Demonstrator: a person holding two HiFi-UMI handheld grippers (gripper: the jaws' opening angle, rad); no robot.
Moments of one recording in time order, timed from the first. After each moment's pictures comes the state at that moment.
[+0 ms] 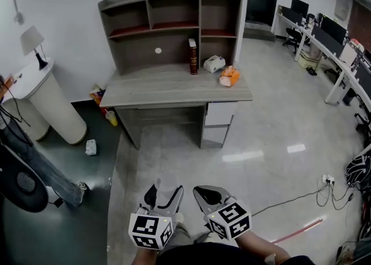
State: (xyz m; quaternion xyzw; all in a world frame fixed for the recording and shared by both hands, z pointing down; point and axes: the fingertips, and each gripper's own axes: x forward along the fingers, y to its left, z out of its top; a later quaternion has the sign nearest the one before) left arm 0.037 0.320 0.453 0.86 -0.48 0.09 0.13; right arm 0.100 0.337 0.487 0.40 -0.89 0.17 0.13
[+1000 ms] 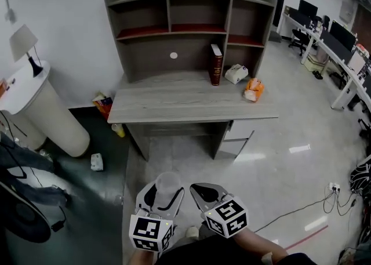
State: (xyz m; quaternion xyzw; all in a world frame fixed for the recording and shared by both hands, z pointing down) left arm -0.083 0.144 0.448 0.87 -0.46 0.11 0.11; right arm -0.033 0.148 0.486 0.40 -0.89 0.18 0.13
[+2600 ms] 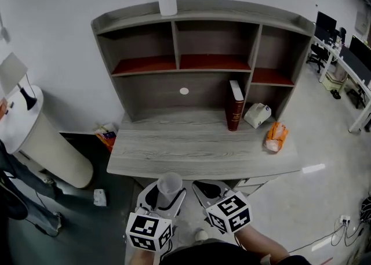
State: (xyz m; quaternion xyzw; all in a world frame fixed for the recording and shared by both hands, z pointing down) left arm -0.064 -0.141 0.413 0.87 -0.48 0.10 0.11; right arm -0.014 -0.153 0.446 0.37 -0.91 0.15 0.13
